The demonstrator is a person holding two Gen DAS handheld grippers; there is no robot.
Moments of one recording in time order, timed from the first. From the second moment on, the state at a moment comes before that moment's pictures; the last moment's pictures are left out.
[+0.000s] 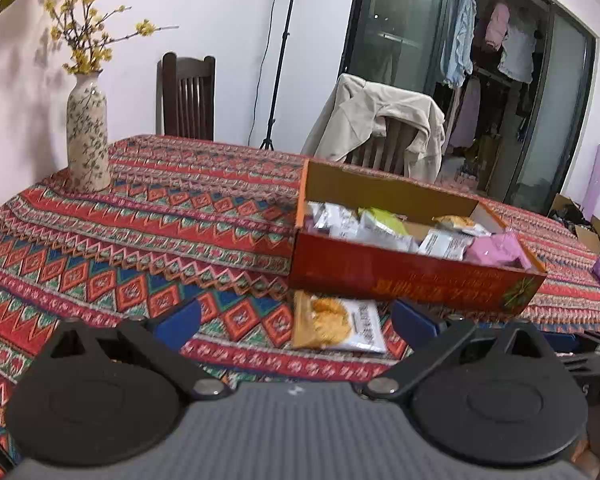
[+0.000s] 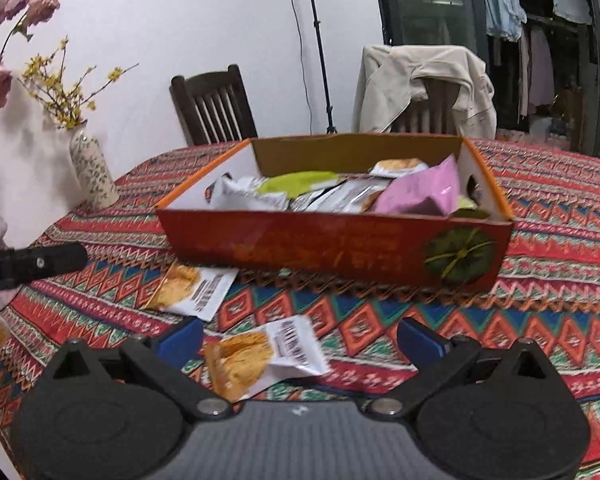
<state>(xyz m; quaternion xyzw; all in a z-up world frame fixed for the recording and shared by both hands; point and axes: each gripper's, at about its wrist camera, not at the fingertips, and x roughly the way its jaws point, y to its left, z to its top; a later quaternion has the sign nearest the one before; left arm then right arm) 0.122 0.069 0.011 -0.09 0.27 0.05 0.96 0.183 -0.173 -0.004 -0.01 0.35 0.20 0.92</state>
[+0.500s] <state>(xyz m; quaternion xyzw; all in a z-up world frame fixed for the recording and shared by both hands) 0.111 0.099 -0.009 -0.11 0.29 0.07 0.95 0.190 -0.133 -0.027 -0.06 0.38 0.20 0.90</state>
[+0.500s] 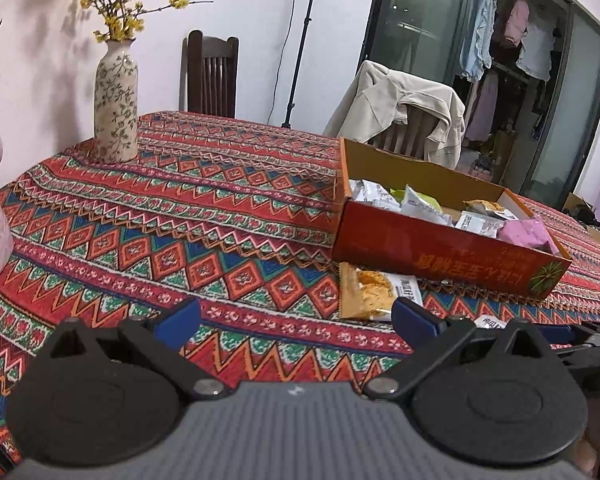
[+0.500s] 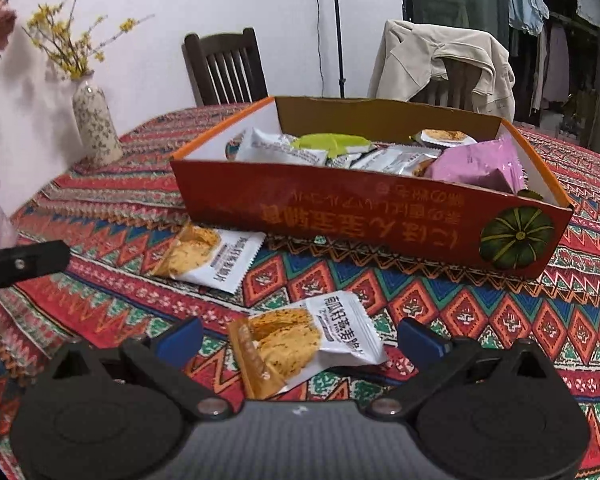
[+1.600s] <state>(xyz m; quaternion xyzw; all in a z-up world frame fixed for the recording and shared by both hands) 0.119 0.093 -0.016 -0.11 0.31 0.07 0.94 0.178 -0.135 -0.034 -0.09 0.36 0.25 0.90</state>
